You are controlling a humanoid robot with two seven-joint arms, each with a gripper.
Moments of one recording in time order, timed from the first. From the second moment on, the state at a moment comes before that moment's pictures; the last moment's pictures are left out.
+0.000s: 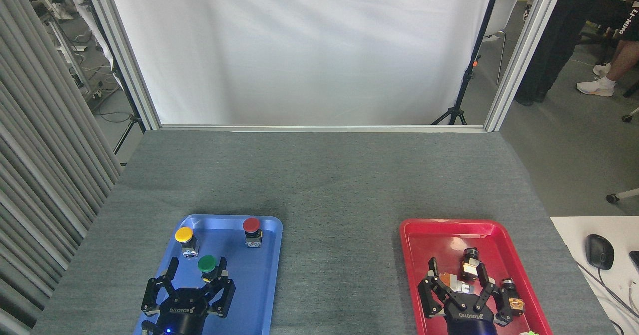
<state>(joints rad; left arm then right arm) 0.08 0.09 -0.10 -1.57 -1.41 0.08 0.17 0.15 0.13 -0.10 -1.61 1.48 -0.06 -0.14</state>
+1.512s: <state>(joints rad) -0.08 0.08 -0.10 -1.19 -1.41 -0.03 0.16 0.15 0.13 -0.11 -1.61 1.48 -0.06 -0.14</state>
